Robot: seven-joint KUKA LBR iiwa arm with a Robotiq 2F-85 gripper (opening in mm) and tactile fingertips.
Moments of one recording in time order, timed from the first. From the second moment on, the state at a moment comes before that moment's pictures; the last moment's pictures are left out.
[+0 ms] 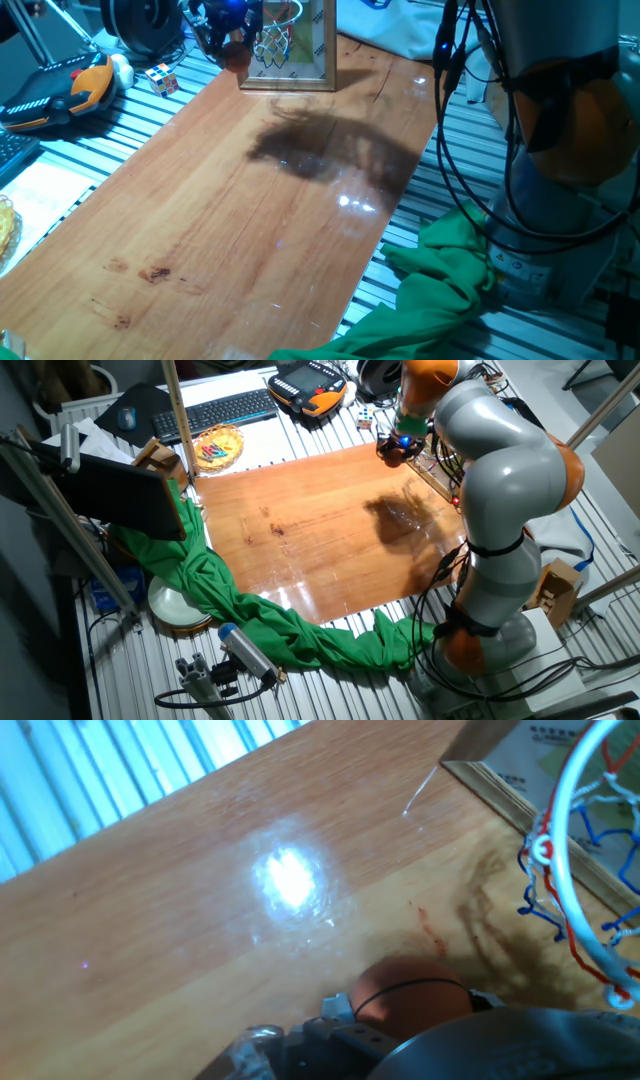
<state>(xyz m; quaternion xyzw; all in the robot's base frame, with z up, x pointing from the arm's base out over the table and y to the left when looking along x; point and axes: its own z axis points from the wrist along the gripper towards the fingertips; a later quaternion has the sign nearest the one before) 0.611 -0.060 0.234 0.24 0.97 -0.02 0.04</state>
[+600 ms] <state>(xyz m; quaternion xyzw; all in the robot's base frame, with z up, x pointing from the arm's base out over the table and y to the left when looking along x) 0.610 -0.067 0.250 0.28 0.96 -0.01 0.02</state>
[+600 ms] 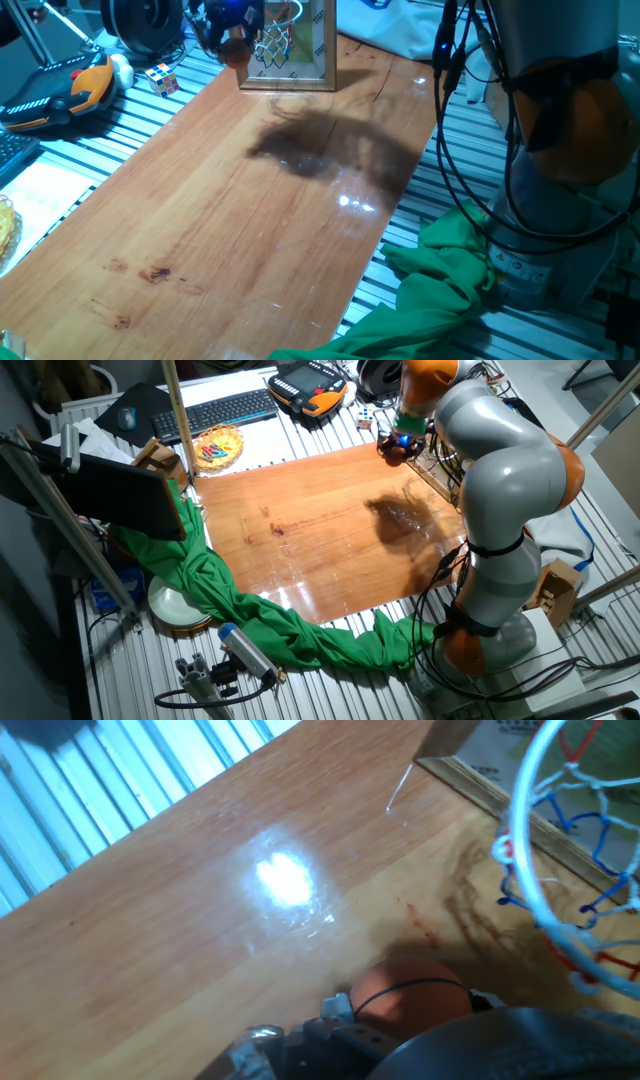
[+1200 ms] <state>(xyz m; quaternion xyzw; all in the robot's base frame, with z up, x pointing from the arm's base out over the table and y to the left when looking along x) 0.602 -0.092 0.290 0.26 0.97 -0.02 0.02</state>
